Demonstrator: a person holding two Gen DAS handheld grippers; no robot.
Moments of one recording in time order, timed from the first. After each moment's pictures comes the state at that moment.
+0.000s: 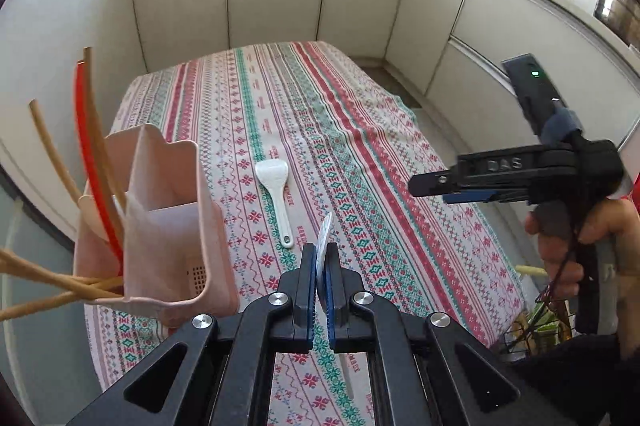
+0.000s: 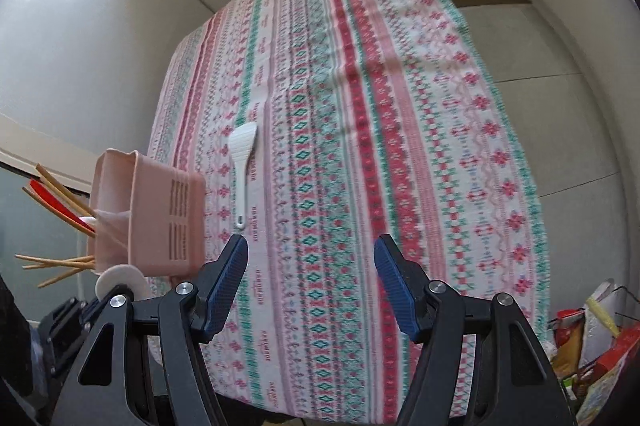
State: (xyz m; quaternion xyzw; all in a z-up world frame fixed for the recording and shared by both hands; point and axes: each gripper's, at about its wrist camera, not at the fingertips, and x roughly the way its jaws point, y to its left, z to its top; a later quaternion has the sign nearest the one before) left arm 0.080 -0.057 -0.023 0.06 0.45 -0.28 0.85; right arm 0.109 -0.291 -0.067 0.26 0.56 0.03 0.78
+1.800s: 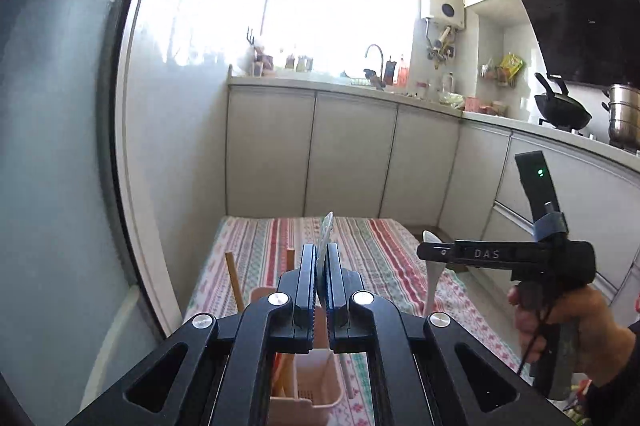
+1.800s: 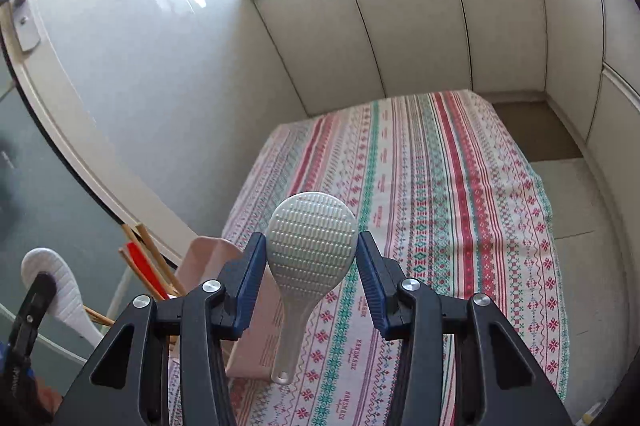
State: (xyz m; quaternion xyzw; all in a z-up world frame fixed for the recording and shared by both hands) left arm 0.055 0.049 0.057 -0.02 0.16 -0.18 0.97; right arm 0.131 -0.189 0.046 0.15 0.33 0.09 0.93
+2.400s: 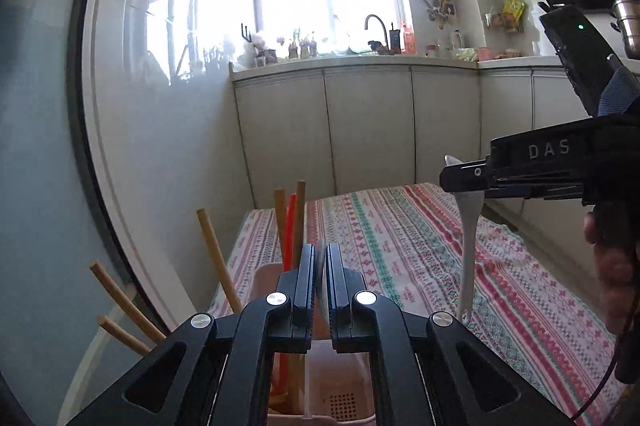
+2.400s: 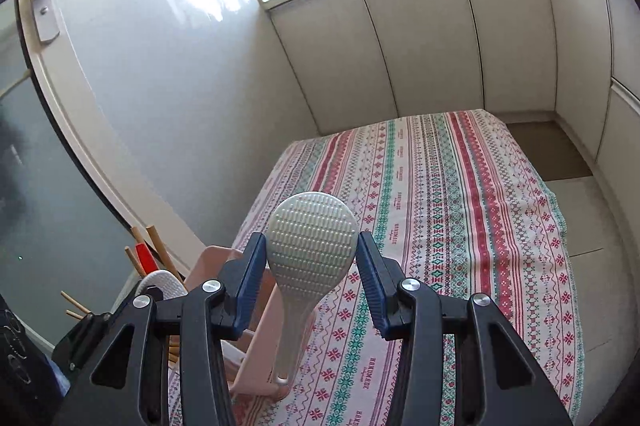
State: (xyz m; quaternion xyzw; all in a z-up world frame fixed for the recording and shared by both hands) left arm 0.088 0.015 -0.009 0.07 0.18 -0.13 0.97; right arm 0.131 -0.172 0.033 0.15 0.30 0.10 0.94
